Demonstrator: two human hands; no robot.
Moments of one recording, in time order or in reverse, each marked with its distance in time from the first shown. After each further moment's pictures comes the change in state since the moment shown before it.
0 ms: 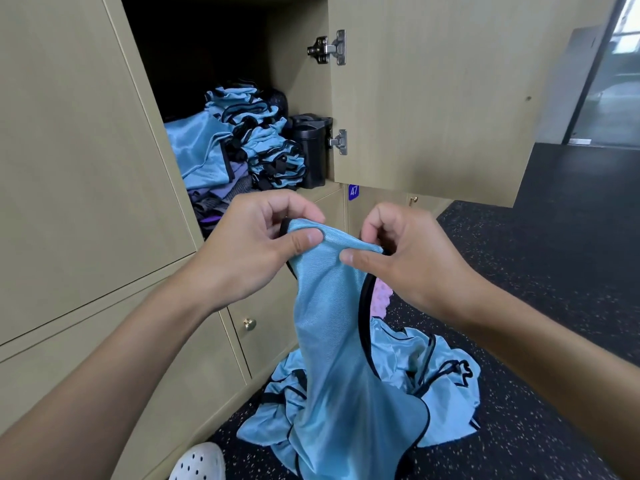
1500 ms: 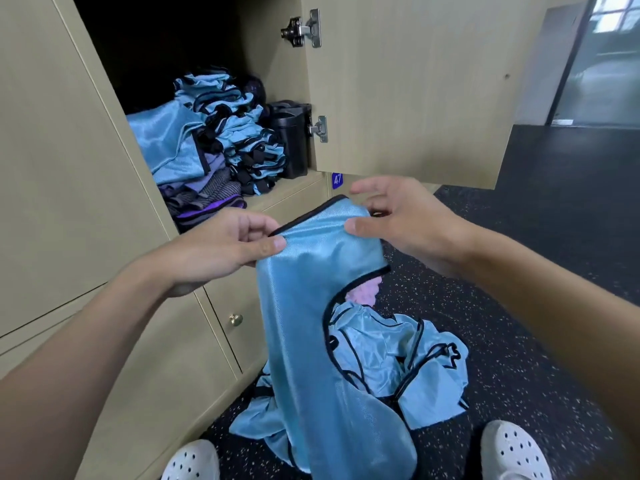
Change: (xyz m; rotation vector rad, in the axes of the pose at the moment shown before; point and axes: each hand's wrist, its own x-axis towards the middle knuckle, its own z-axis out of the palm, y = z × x) left_hand 0.019 -0.041 -0.011 0.016 -0.300 -0.299; right_hand 0.026 0.022 -0.030 0.061 -0.107 0.242
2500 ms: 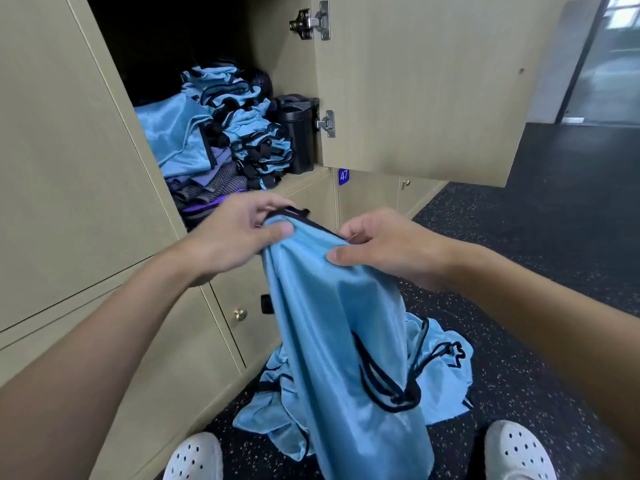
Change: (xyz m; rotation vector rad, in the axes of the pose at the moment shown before) left_hand 0.014 -0.008 0.003 -0.006 0.192 0.070; right_hand 0.004 0.013 0.025 -0.052 -0.257 0.060
